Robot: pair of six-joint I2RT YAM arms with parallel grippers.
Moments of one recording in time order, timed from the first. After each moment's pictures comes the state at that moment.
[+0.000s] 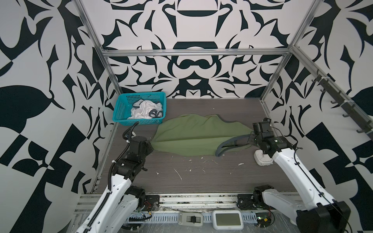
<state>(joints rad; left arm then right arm) -0.31 0.71 0.62 -0.60 -0.29 -0.79 0.17 1.03 0.93 -0.86 0.39 0.51</state>
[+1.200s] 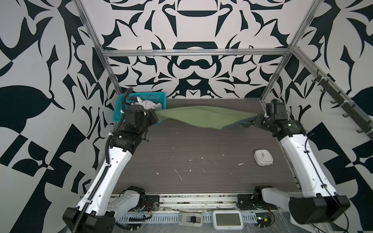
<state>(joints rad) -0.29 1.02 1.00 -0.50 -0.04 -0.65 0.04 1.13 1.14 -0.89 0.18 0.42</state>
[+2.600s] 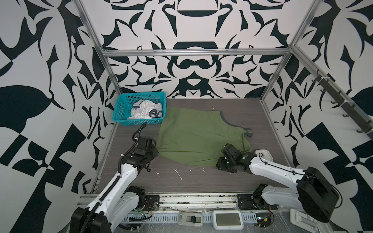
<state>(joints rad) -0.30 0.91 0.54 -0.57 -0.10 -0.83 0.70 1.23 0.52 -0.45 -0.07 0.88</state>
